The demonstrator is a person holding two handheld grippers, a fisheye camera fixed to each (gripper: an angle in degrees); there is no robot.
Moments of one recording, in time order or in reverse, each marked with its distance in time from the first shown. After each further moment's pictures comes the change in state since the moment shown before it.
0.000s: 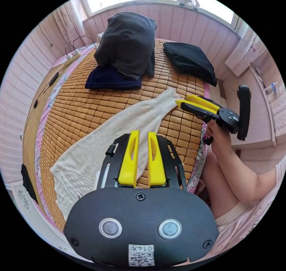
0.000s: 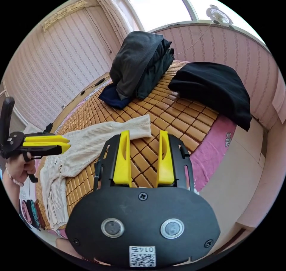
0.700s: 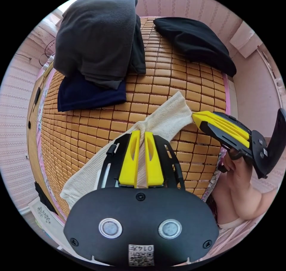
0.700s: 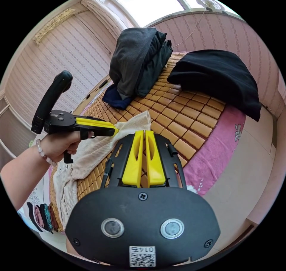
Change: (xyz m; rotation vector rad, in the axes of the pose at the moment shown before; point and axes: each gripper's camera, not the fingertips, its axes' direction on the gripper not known) left arm 0.019 -0.094 0.066 -0.163 -0.055 0.132; right arm 0.032 -0.039 0.003 -0.017 -0.137 0.083
